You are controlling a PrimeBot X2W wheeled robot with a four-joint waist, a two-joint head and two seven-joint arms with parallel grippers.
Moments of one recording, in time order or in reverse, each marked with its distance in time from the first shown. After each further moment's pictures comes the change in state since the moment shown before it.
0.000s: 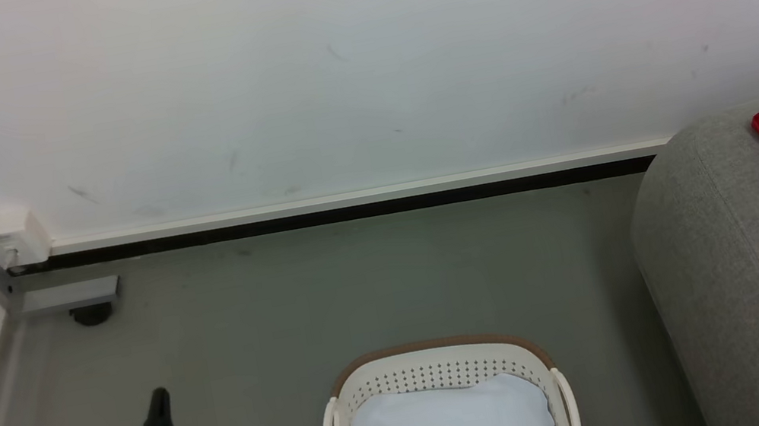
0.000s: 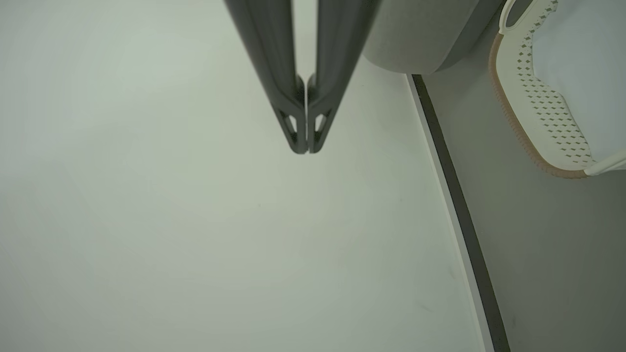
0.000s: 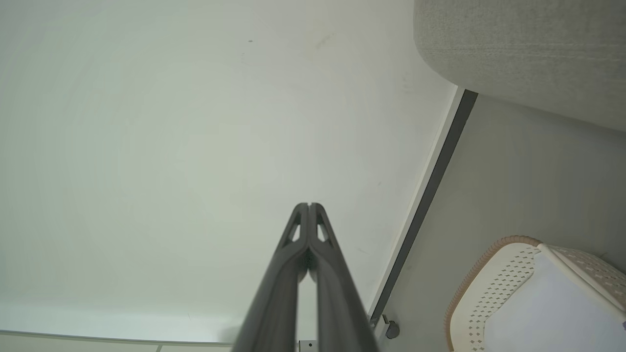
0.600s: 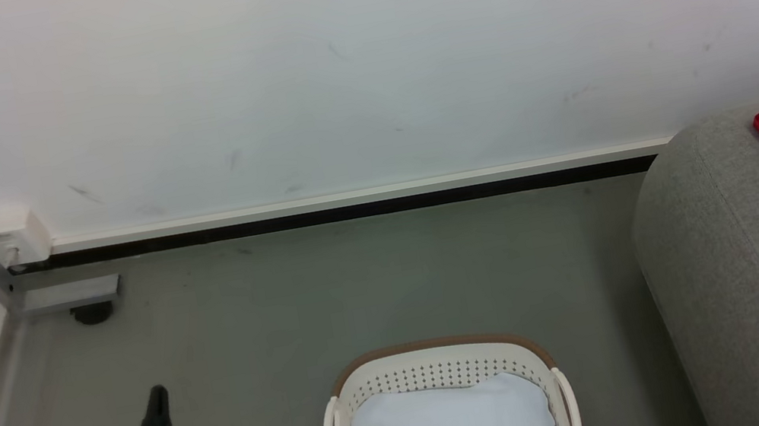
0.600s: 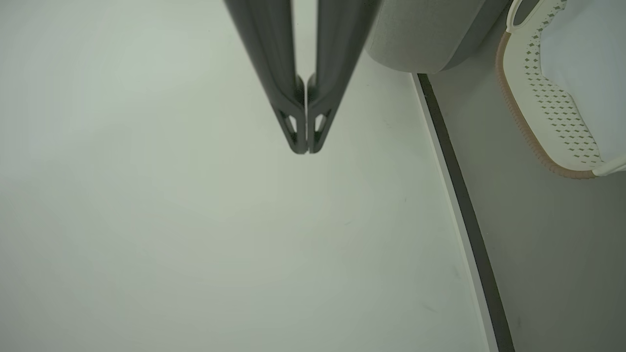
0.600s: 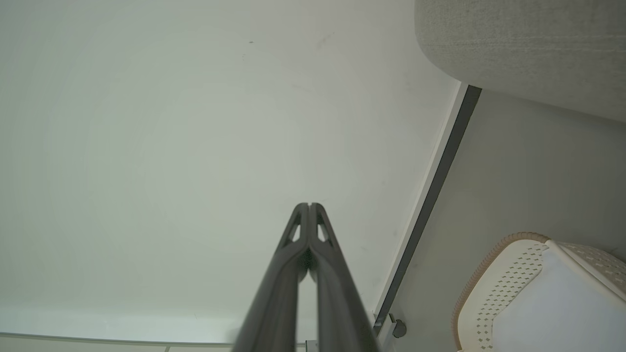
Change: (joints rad) left arm -0.005 0.000 0.004 -0.001 -0.019 -0.007 0.006; right arm -0.002 -0.001 -0.002 -0.001 0.032 0.000 0.006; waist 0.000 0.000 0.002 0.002
